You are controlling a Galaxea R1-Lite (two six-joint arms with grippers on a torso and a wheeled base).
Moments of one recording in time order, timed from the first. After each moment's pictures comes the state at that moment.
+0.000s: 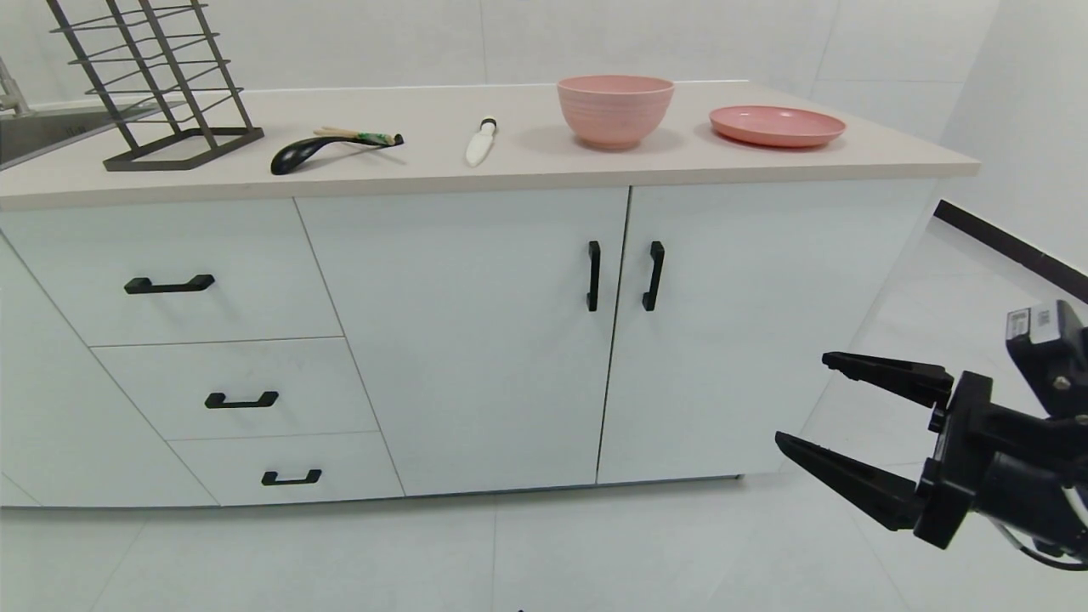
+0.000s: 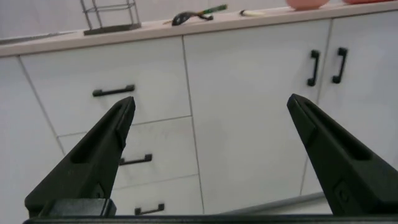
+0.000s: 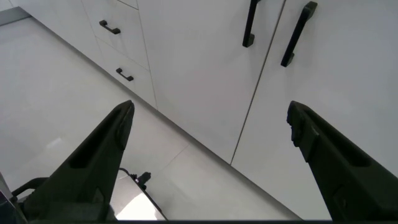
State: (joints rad) left arm 0.00 0.01 -0.20 -0.14 -0.15 0.07; right arm 0.41 1.31 -0.28 -0.87 0.38 -0.12
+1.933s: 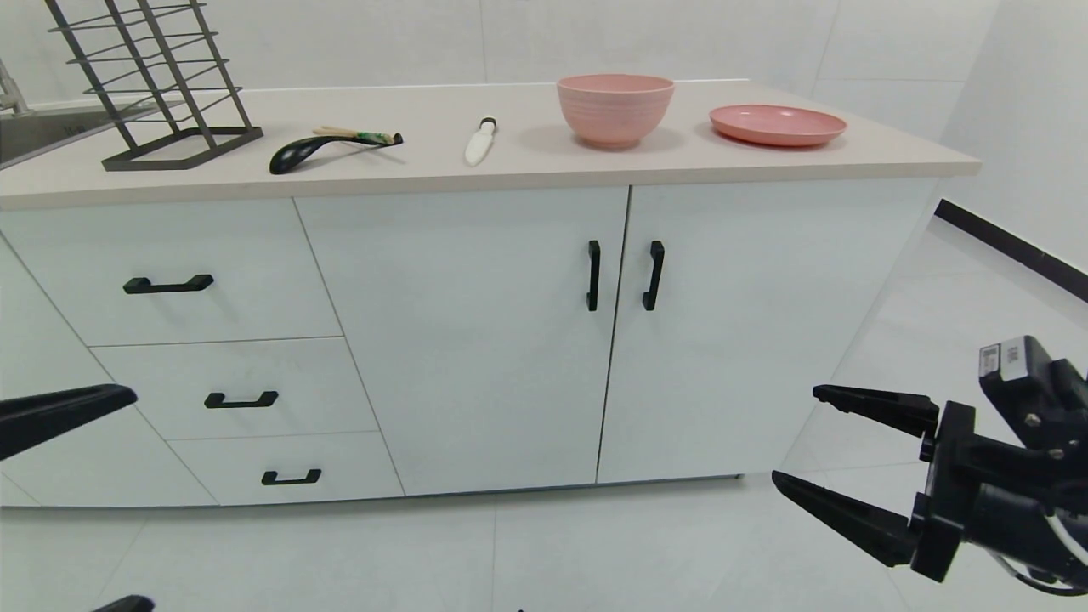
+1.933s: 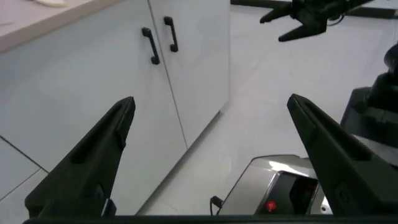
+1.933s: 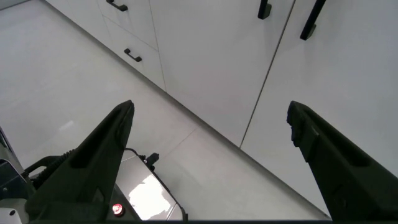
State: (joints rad) left arm -0.22 0.70 -0.50 -0.16 -0.69 0.21; right arm 0.40 1.34 -0.23 -0.87 0.42 -0.14
